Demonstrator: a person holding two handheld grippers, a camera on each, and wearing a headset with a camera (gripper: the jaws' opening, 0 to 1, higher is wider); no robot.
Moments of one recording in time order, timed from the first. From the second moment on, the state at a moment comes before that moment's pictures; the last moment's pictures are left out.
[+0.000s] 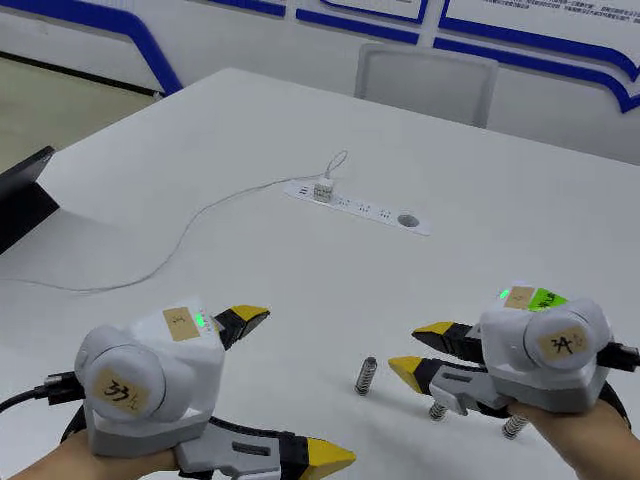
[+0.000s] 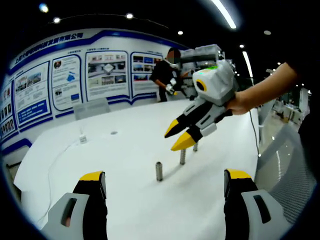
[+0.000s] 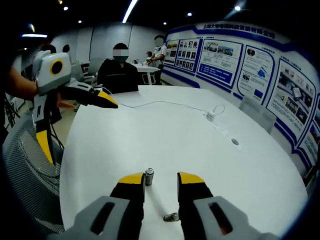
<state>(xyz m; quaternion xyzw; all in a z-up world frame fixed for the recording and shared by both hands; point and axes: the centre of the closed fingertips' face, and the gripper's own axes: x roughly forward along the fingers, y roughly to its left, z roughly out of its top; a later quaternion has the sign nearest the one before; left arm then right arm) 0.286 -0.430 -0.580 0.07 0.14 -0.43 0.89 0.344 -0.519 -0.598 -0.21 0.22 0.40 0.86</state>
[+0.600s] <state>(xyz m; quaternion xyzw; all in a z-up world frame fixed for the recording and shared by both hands) 0.286 -0.437 -0.569 0.06 0.14 -0.43 0.89 0.292 -0.651 -0.576 -0.12 0.21 0.24 0.94</state>
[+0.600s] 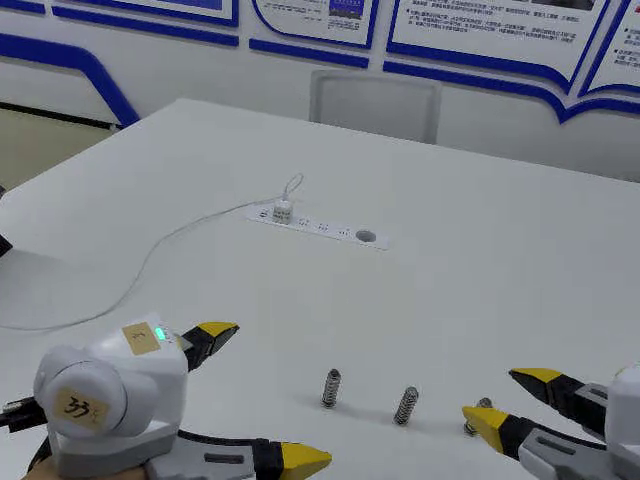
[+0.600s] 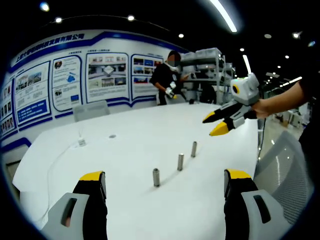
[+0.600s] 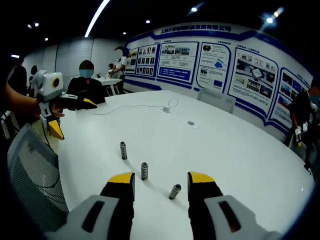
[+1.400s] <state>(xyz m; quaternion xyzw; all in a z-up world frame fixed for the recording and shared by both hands) 0.281 -0.428 -0.559 0.03 0.10 -0.40 0.91 0.245 -0.700 -0.575 -0.06 0.13 0.14 0.98</state>
